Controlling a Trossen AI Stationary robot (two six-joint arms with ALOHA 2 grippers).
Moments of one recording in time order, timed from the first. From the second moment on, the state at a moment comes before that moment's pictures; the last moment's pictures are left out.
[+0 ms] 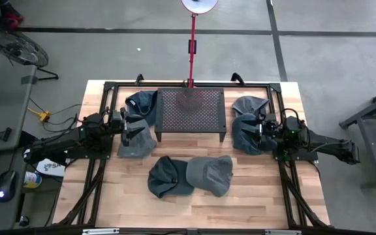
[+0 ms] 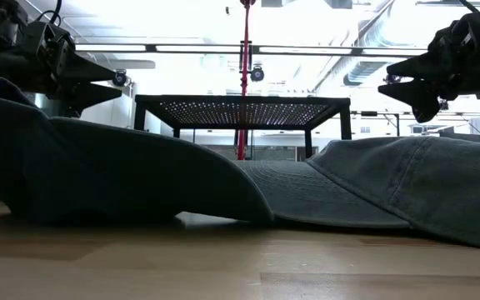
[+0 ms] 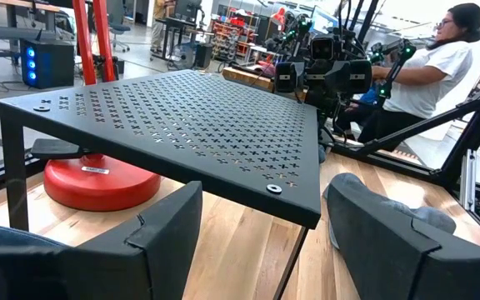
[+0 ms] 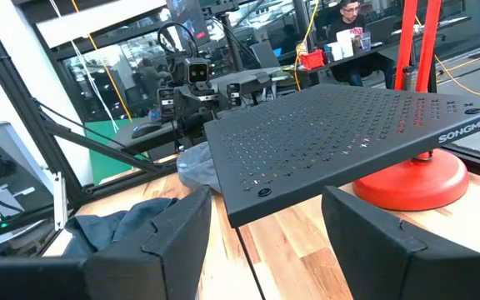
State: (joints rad) left arm 0.29 0.02 0.02 0.00 0.06 -0.24; right arm -0.25 0.01 0.01 0.03 -0.06 0.30
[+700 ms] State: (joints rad) left arm 0.29 0.02 0.01 0.00 0.06 -0.24; right arm -0.25 0.01 0.03 0.01 -0.14 0.47
